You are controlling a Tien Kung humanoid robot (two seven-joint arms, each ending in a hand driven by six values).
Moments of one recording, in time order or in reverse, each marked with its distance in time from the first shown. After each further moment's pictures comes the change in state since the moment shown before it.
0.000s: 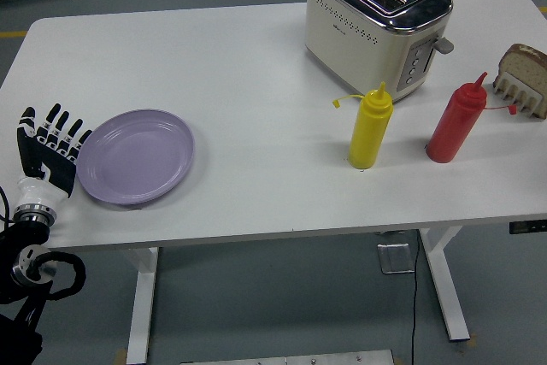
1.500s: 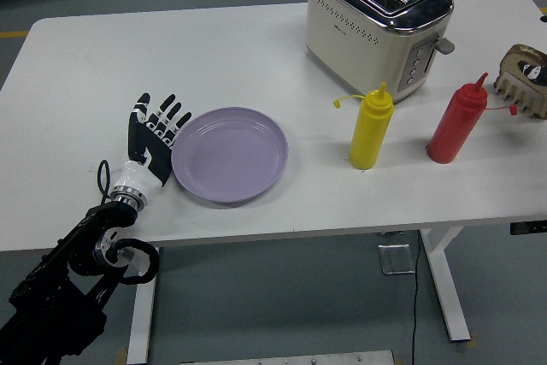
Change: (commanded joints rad) left arm -0.174 -0.114 0.323 0.082 -0.089 -0.019 0.003; right arm 0.321 -0.093 -0.476 -0.271 -0.966 -0.011 -0.177
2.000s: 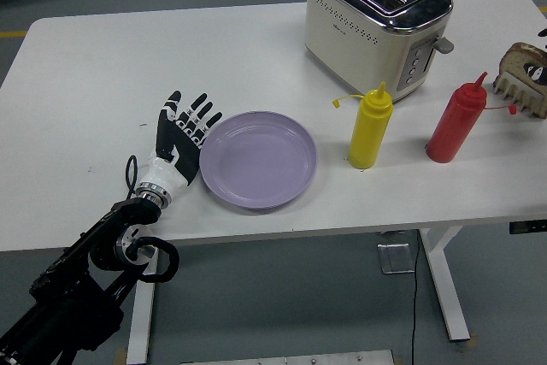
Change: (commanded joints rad) left arm -0.044 -0.030 0.078 0.002 -0.035 -0.020 0.007; right arm 0.067 -0.006 -0.063 -0.080 -0.115 0.003 -0.055
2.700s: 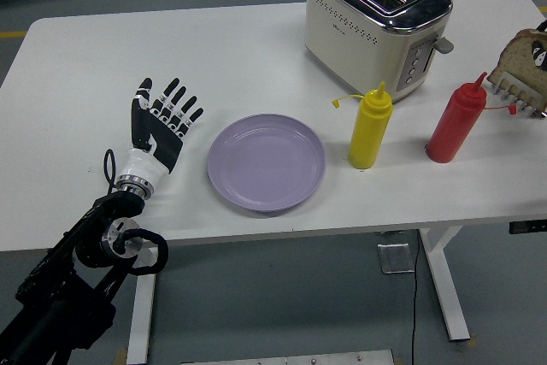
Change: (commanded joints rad) left arm 0.059 0.008 -0.174 -0.089 0.048 0.056 -0.023; right arm 0.012 -0.005 -0.021 -0.015 0.003 -0.131 0.077
